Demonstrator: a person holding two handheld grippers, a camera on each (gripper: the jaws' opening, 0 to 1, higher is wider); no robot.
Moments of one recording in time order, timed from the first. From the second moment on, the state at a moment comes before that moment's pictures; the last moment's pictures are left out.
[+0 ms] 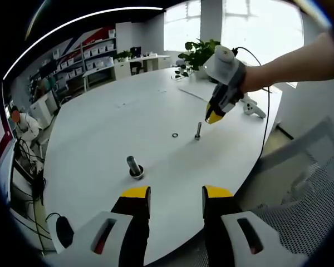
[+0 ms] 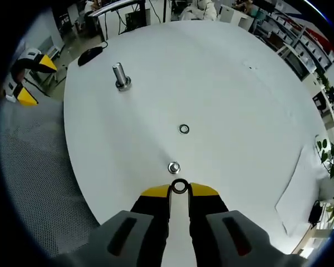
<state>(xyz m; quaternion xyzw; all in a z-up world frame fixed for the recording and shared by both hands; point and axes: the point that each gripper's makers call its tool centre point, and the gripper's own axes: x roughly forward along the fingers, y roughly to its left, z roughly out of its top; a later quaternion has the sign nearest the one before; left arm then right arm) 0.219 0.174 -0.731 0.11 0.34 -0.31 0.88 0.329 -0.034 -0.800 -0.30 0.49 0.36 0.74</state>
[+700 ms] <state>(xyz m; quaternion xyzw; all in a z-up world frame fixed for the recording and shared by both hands) 0.218 0.173 -0.732 0.11 0.34 -0.32 0.88 0.338 -0.018 -0.804 -0.32 0.48 0.38 0.72</state>
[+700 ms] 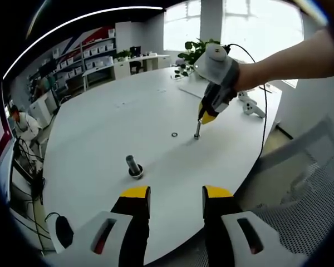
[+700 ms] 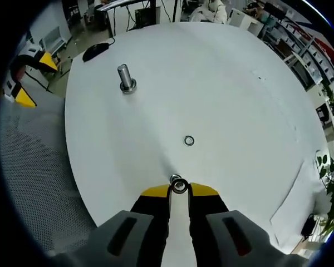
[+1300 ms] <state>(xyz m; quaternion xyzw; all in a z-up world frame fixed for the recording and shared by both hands) 0.216 0.172 -0.735 0.11 0.35 -0.32 0.87 0.336 -0.016 -0.832 -0.33 0.51 0.38 0.70</state>
